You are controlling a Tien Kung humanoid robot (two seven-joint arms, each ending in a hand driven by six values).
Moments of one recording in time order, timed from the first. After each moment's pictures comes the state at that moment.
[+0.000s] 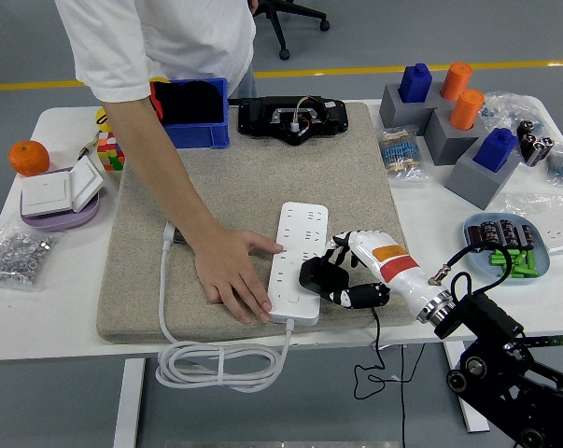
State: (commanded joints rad) left arm -0.10 0.08 -1.53 -0.18 1.55 -0.08 0.31; right arm 0.31 -0.25 0.70 1.29 -1.86 -0.36 0.17
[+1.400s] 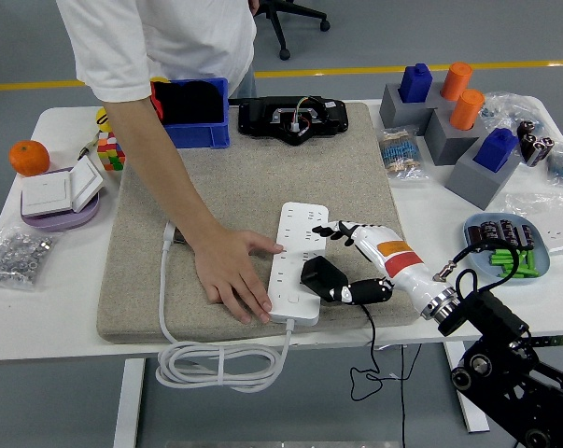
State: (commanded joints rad) left arm -0.10 0.08 -1.53 -0.18 1.55 -0.08 0.31; right arm 0.26 -0.25 0.78 1.35 -1.83 -0.34 0.20
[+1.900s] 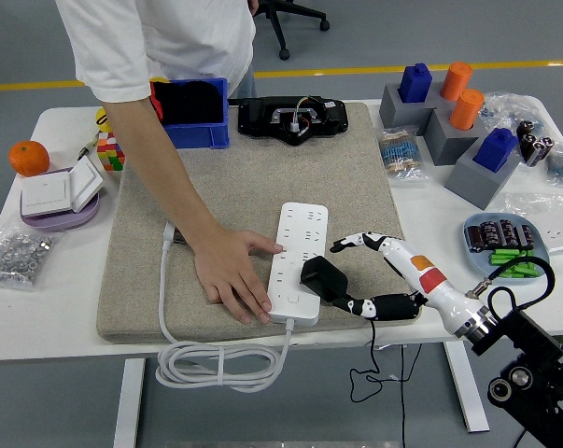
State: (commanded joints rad) left arm -0.10 0.08 -1.52 -0.18 1.55 -0.08 0.31; right arm 0.15 -0.33 0.85 1.37 -1.65 -0.19 0.45
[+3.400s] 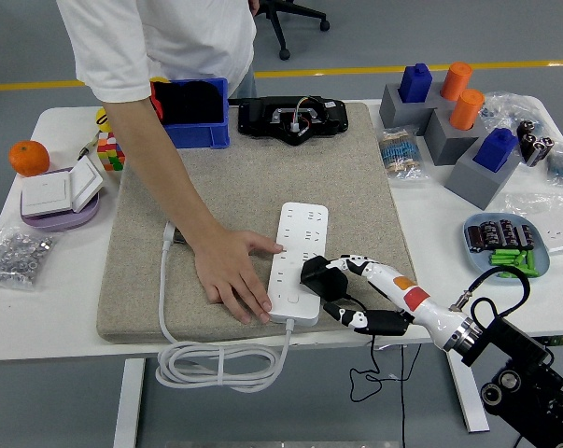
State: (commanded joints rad) left arm -0.10 0.08 -1.52 -0.18 1.55 -0.08 0.31; right arm 0.20 -0.30 0.77 1.27 -1.65 -0.16 0.47
